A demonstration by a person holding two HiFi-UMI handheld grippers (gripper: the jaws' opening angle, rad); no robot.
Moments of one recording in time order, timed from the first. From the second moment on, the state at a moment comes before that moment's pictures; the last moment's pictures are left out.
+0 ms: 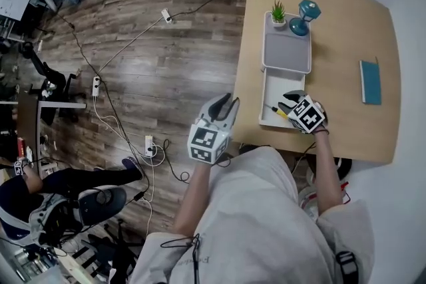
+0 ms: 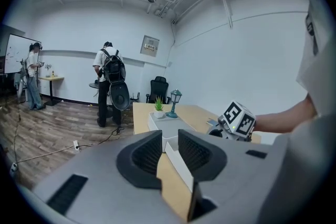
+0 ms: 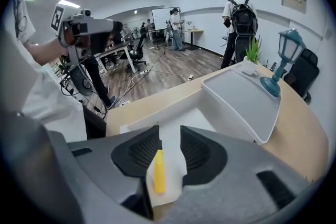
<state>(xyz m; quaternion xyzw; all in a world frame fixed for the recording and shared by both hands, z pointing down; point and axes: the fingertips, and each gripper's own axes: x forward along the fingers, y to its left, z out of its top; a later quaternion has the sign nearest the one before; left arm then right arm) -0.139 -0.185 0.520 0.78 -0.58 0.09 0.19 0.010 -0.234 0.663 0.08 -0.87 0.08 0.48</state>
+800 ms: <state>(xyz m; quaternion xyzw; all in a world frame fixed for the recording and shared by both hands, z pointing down) -0.128 -0.189 0.548 0.77 -0.59 0.09 0.22 0.009 -0.198 0.714 0.01 -0.83 0.10 0.55</state>
